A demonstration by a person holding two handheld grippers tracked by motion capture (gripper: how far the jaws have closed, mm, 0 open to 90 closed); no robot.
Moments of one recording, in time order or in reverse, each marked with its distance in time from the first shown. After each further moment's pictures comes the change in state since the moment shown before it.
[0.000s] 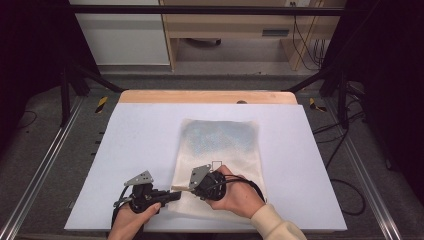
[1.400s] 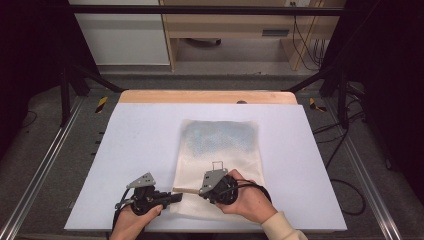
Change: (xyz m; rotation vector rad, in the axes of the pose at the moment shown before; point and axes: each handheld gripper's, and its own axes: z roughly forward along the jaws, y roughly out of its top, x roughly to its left) left arm -0.005 -0.003 0.003 0.009 0.009 0.023; right arm 0.002 -0.032 -0.010 -0.073 0.007 0.033
